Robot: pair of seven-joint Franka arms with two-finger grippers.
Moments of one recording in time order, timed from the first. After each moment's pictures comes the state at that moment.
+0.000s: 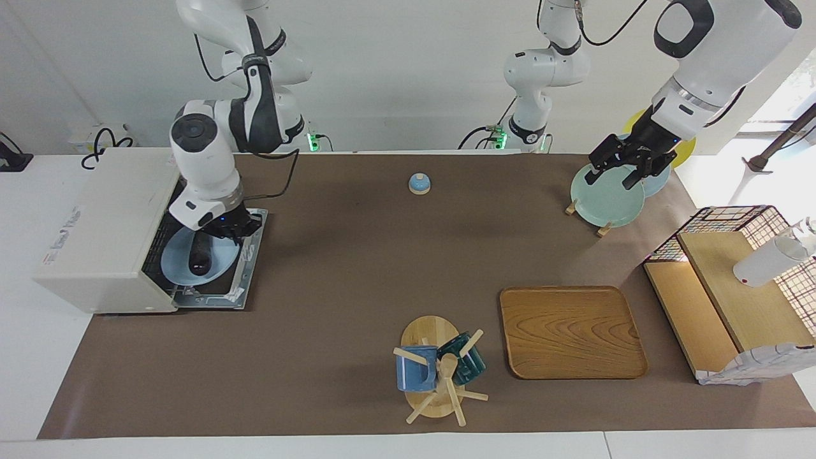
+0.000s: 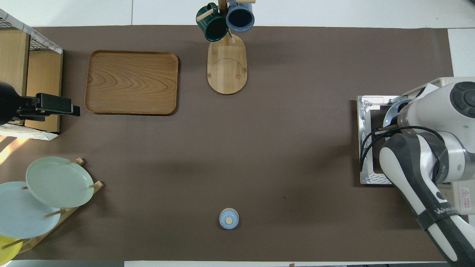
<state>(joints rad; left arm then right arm) 0.01 -0.08 -0.05 -1.75 -0.33 1.72 -0.02 0.15 0.06 -0.03 -2.04 -0.15 2.05 0.03</state>
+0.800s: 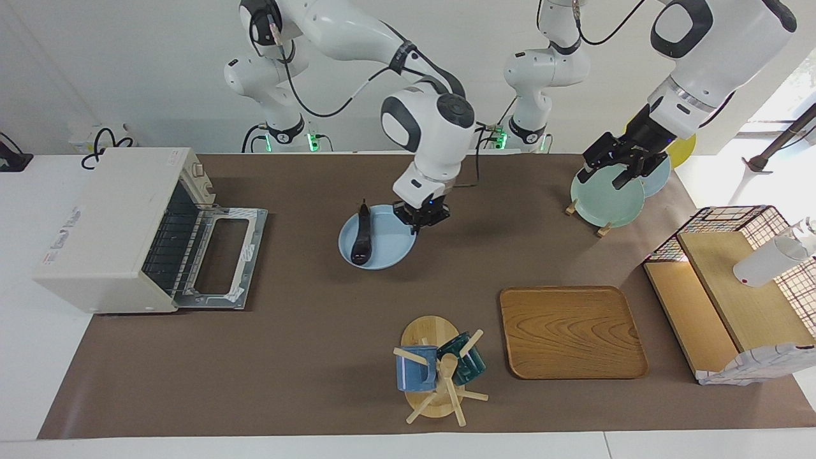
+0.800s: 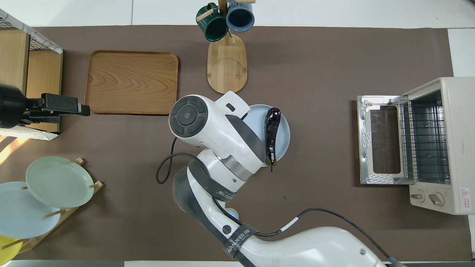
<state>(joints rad) 0.01 -0.09 -0.05 -1.78 -0.36 1.73 -0.03 0.74 0.56 -0.01 -1.36 -0.13 1.82 0.78</state>
